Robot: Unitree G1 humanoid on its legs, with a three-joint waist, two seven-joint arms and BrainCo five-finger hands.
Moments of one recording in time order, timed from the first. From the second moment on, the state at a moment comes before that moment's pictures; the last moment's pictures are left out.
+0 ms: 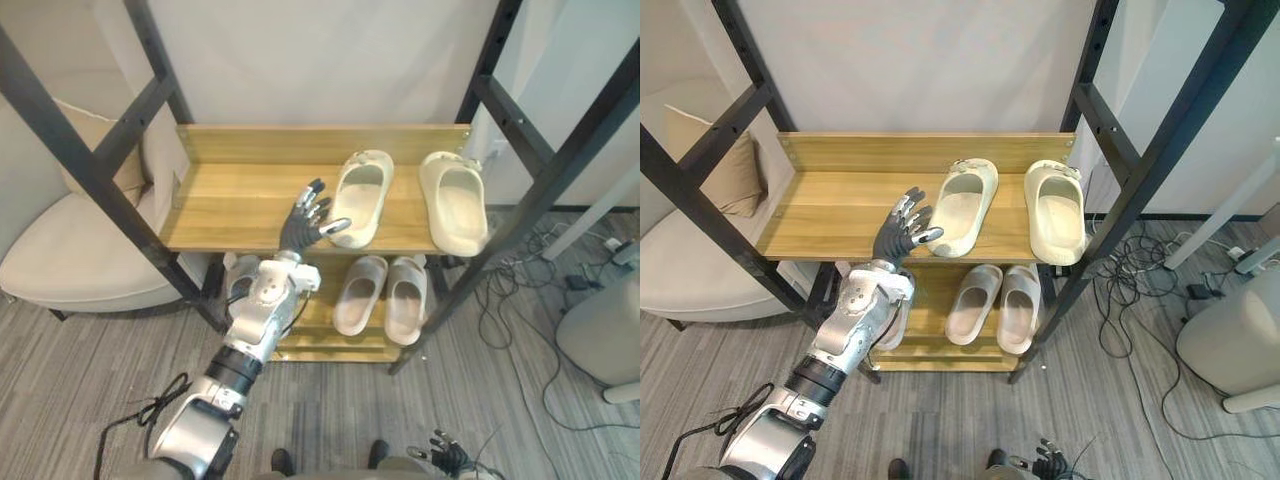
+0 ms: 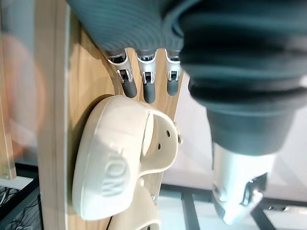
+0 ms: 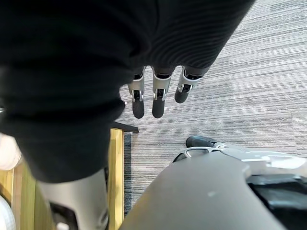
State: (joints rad) left arm -0.52 0.14 -0.34 0.34 -0.44 -0.10 0.13; right arm 0.18 -0.16 -0.01 0.93 0.08 -0.06 0.02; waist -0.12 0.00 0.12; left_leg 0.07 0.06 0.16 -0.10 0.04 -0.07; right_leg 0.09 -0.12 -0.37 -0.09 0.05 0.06
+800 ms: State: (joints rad) left arm -0.62 0.08 -0.34 0.42 -0.49 -0.10 0.15; right arm 0.18 -0.15 -0.04 0.93 0.08 -0.06 0.02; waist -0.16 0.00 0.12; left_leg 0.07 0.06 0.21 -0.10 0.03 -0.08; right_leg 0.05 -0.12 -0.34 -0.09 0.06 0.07
